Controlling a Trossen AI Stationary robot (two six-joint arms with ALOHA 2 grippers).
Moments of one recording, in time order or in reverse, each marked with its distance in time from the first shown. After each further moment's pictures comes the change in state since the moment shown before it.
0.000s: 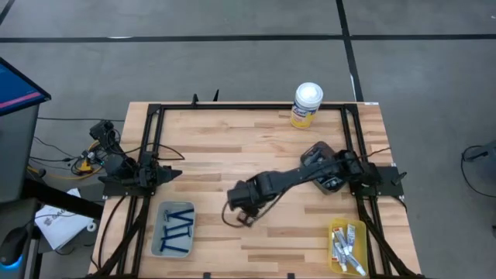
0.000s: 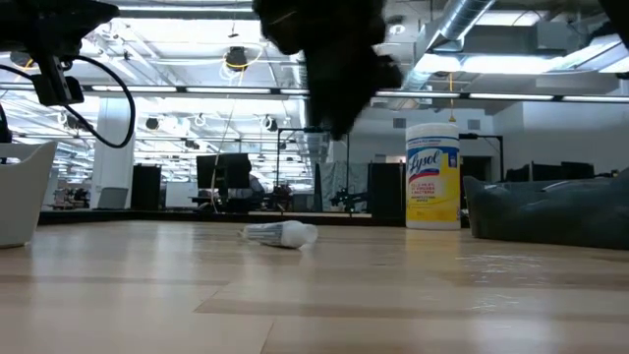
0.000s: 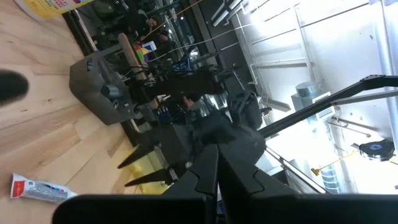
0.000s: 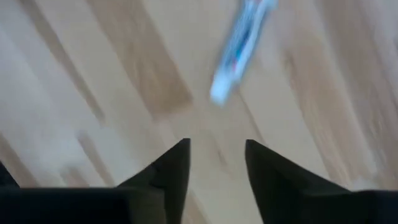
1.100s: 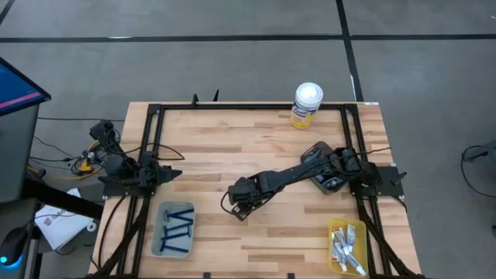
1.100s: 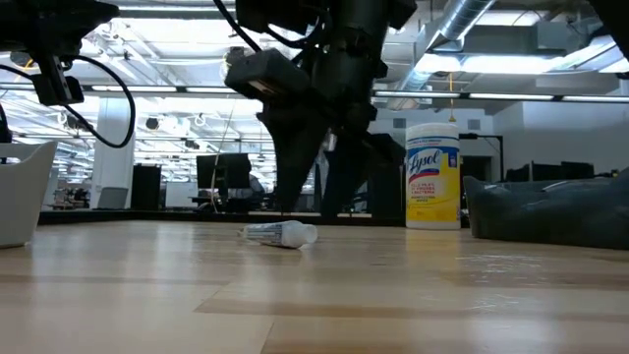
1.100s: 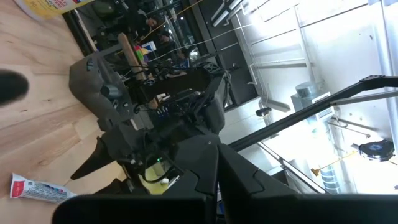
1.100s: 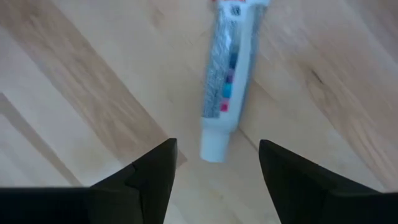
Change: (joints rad) left arm 0.000 0.000 0.000 0.002 0.000 0.000; right arm -0.054 0.001 -0.280 0.384 -0.047 0.199
